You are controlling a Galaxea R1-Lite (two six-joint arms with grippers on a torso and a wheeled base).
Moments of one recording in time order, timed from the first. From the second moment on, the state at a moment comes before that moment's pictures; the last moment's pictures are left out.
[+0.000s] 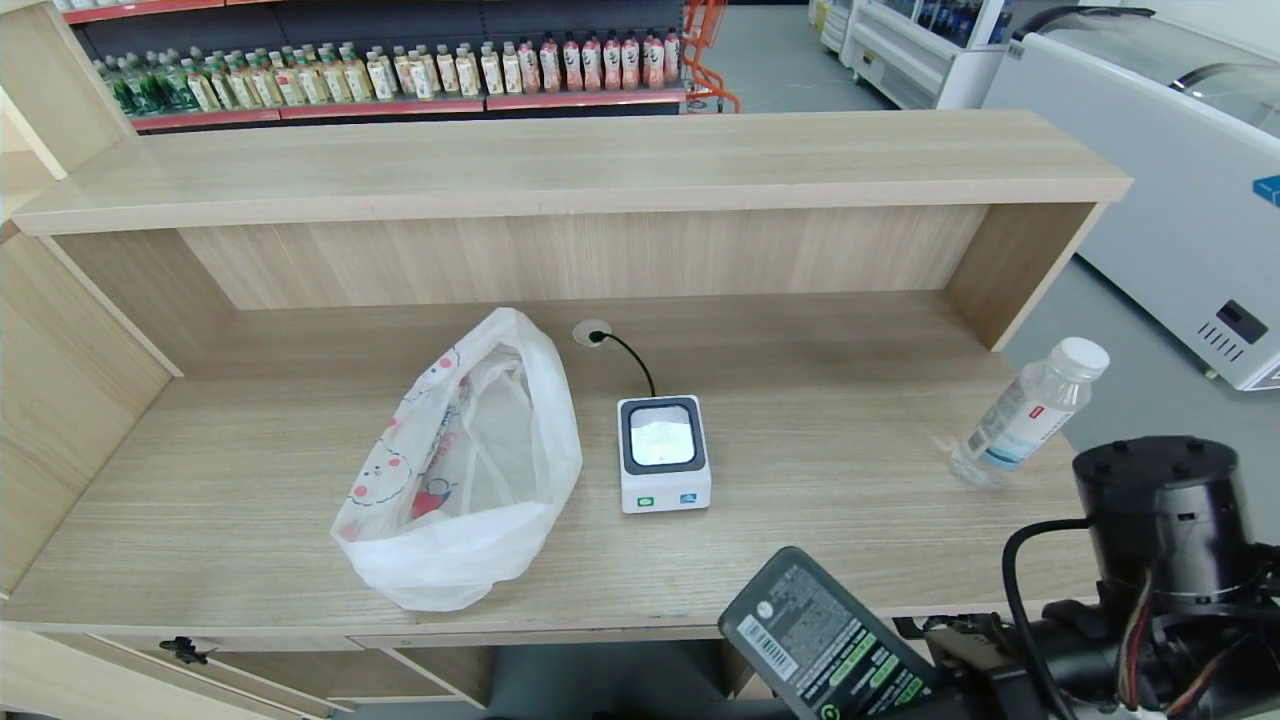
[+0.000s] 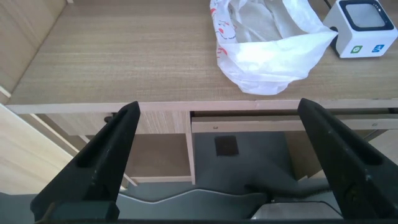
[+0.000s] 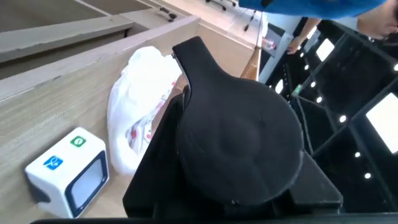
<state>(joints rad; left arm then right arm) 0.00 0.00 0.00 0.00 -0.01 0.00 0.61 1.48 -0.46 -0.50 0.89 -2.73</state>
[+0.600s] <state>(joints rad) 0.00 0.00 0.00 0.00 -0.01 0.00 0.66 1.56 -0.51 -0.51 0.91 -2.80</state>
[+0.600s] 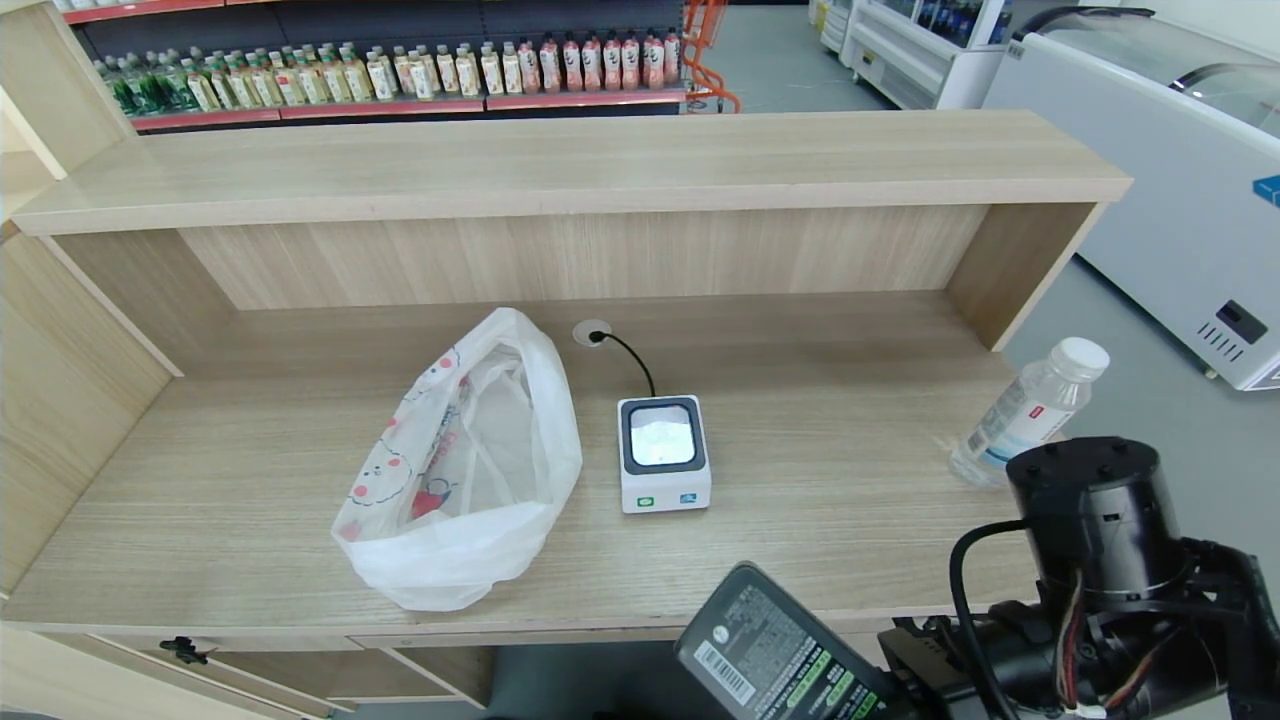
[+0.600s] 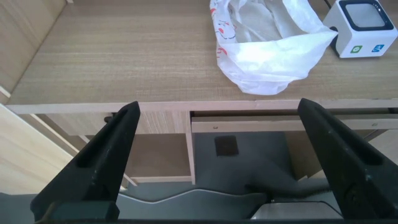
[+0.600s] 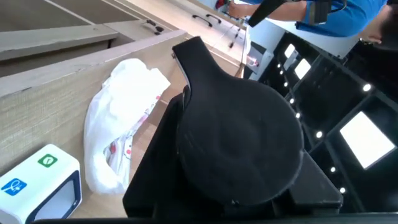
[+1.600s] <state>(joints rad) 0.00 0.00 0.00 0.00 -0.01 0.00 0.71 1.72 -0.64 -0.47 1.00 -2.80</state>
